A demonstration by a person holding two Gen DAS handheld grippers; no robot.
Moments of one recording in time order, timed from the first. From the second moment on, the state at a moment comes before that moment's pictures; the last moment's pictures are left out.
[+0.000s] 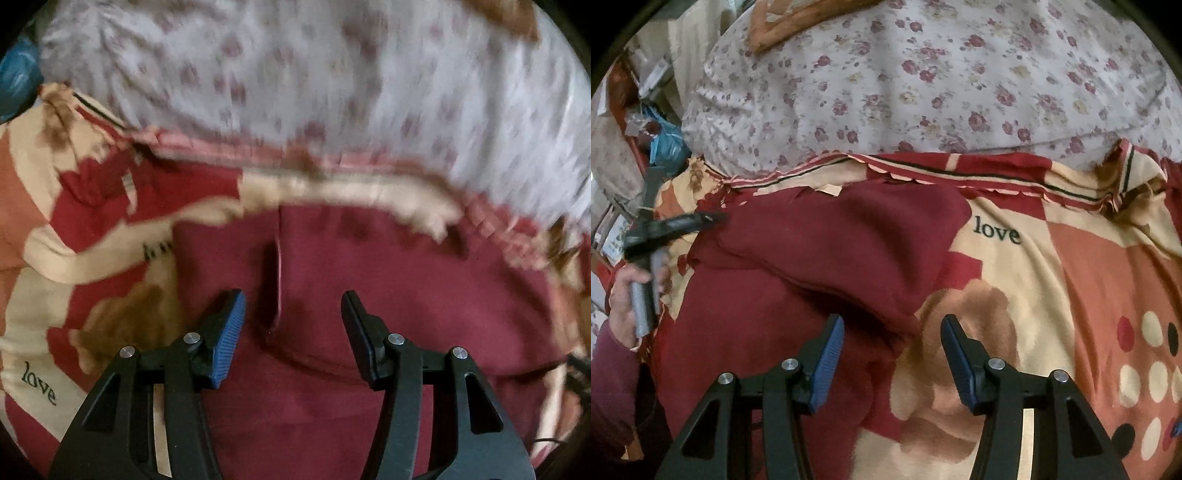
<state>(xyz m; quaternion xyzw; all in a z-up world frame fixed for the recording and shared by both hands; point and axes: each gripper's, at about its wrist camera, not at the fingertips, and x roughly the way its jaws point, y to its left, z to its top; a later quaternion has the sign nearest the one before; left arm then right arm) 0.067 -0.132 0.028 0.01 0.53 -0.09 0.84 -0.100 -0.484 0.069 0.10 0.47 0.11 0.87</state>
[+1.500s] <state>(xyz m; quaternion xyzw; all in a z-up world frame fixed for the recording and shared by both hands) 0.060 -0.077 0.061 -0.06 0.49 -0.08 0.87 -0.042 -0.516 0.065 0.19 0.45 0.05 0.87</state>
